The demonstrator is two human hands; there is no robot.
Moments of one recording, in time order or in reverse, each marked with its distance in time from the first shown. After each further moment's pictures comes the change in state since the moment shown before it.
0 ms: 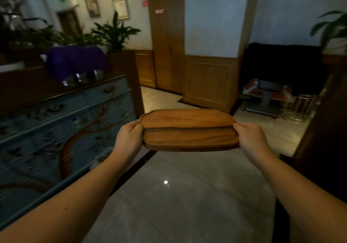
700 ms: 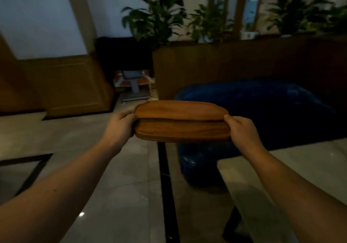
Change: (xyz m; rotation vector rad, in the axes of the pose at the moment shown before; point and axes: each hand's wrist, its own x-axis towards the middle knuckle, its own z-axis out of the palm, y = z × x) left_hand -0.262 0.203 0.408 -0.120 -0.823 0.245; right_hand -0.204 0.197 -0.474 -0.076 0.618 0.285
